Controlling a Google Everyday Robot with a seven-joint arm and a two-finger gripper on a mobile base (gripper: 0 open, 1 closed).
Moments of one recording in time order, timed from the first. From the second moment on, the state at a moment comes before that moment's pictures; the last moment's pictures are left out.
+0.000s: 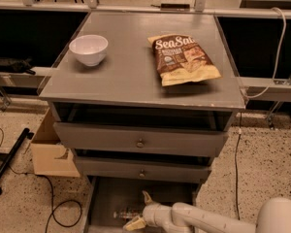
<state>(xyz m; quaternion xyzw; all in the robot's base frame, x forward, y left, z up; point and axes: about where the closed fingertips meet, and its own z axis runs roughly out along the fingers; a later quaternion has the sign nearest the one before) 0.474 0.051 0.210 -0.43 0.76 0.28 0.39</state>
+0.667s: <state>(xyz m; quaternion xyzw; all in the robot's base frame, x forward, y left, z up) 0.493 0.068 0.193 -0.46 0.75 0.24 0.42</state>
